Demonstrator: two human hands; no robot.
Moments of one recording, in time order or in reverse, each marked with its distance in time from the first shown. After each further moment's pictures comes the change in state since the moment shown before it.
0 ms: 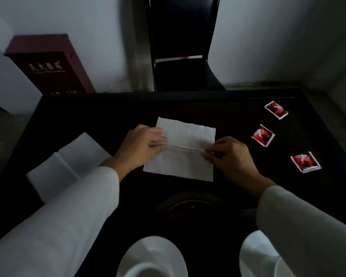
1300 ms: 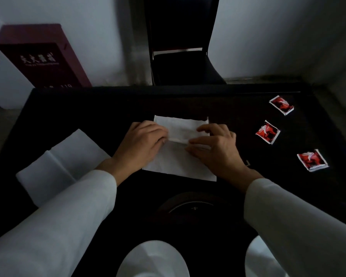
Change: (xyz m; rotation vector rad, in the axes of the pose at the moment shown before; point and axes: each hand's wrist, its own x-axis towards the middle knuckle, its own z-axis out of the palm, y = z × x) left_hand 0.001 -0.011 0.014 0.181 0.182 0.296; right_hand 0.018 -0.031 0.017 -0.036 0.024 -0.058
